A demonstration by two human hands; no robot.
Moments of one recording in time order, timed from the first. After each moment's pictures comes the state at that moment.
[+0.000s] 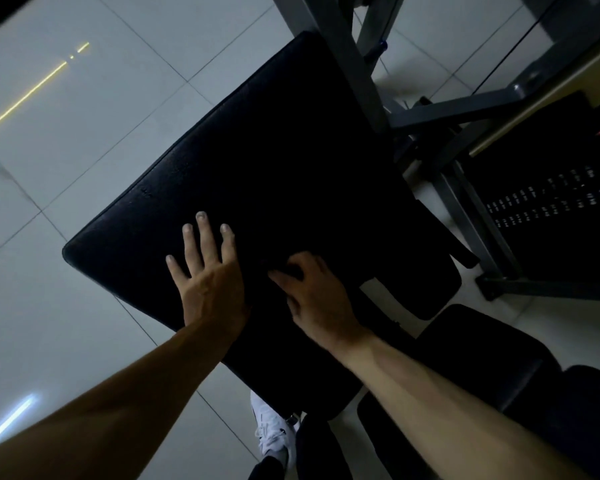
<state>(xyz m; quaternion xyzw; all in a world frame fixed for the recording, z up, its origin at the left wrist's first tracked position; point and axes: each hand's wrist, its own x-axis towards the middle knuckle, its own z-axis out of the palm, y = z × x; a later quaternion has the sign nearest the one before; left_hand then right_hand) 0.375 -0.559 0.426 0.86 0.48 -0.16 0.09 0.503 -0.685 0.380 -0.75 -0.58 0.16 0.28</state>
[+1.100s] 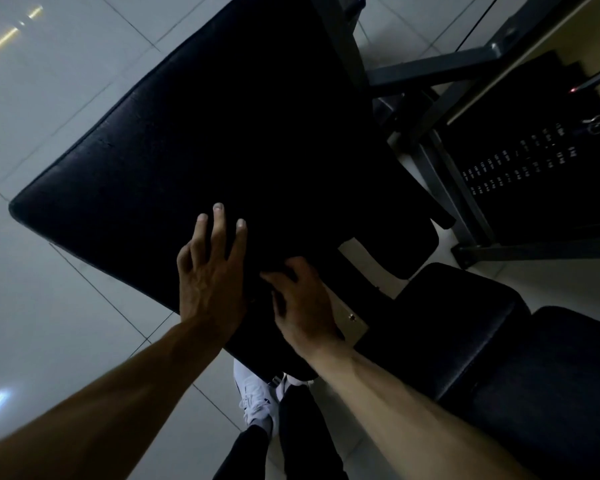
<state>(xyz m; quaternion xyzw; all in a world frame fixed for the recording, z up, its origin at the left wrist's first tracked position) 0.349 -0.614 0.399 0.92 0.37 -0.10 0.07 0.447 -0.744 0.376 -0.81 -0.43 0.26 0.30</state>
